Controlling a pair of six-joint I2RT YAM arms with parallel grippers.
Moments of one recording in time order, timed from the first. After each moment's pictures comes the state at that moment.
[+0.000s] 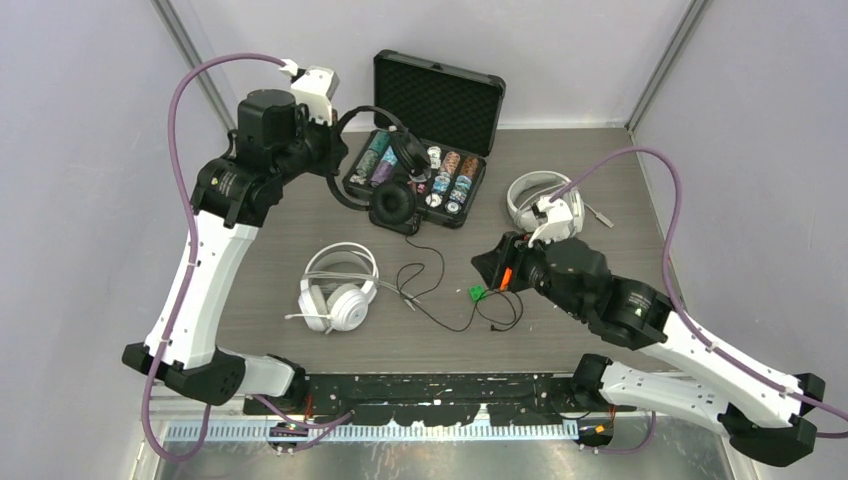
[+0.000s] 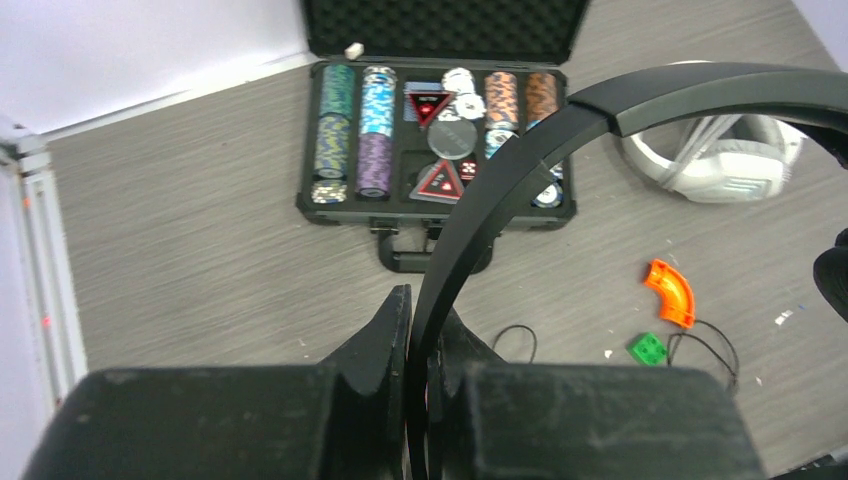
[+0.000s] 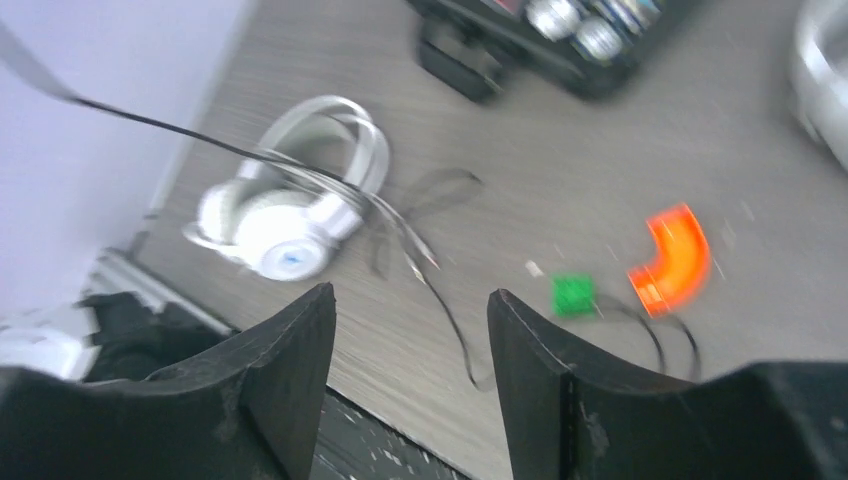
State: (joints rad) left arm -0.41 1.35 1.86 -0.90 -0.03 -0.05; right arm 0.99 0.80 0.97 -0.66 0.40 0.69
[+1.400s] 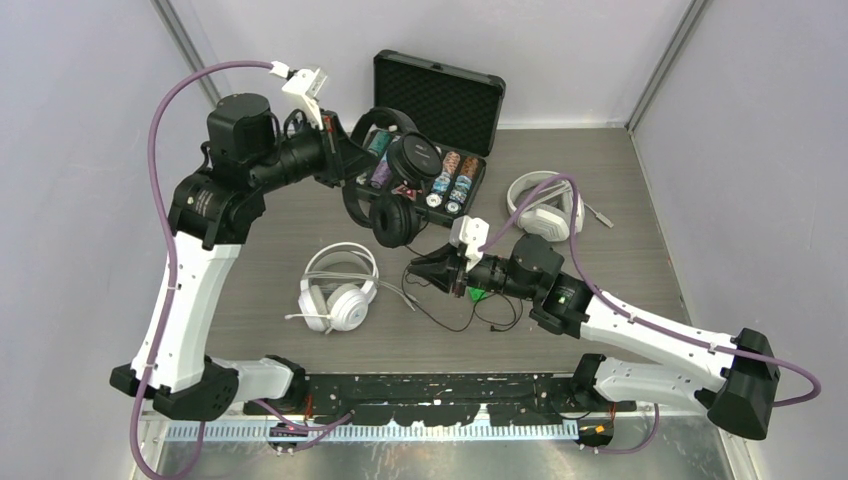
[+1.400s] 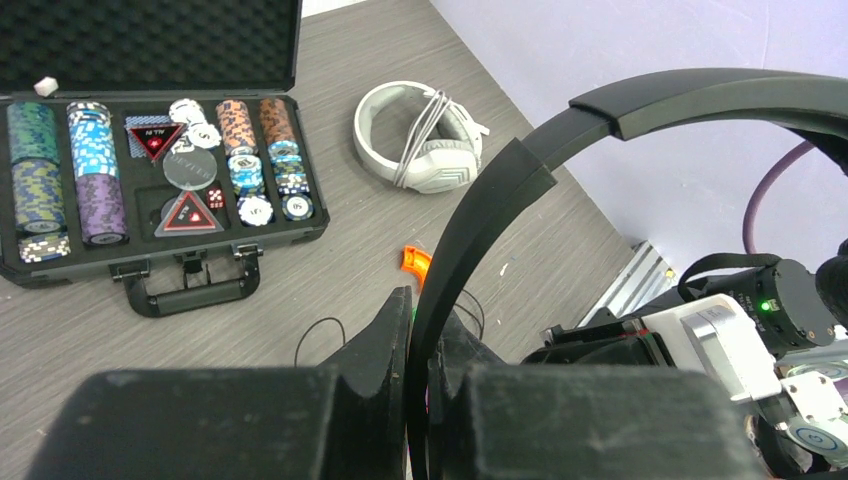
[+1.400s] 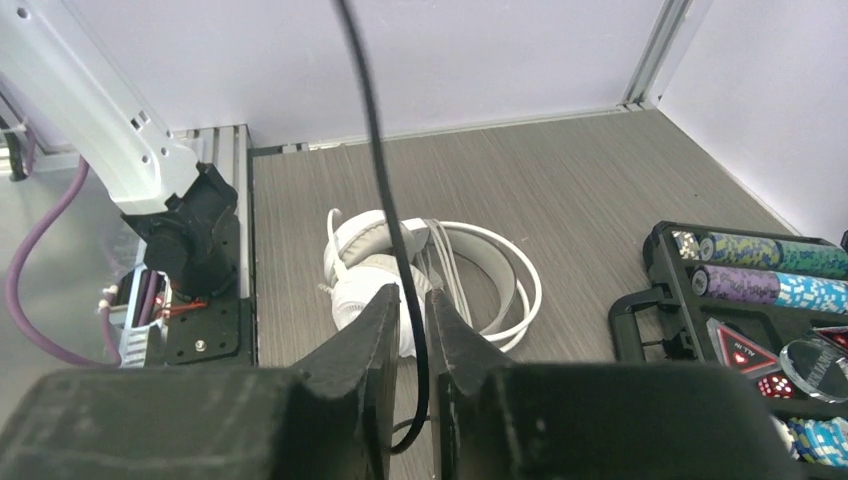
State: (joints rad) left arm -0.41 1.27 1.86 -0.85 0.42 -0.29; right arm 0.99 1.02 0.75 0.32 -0.31 -0.05
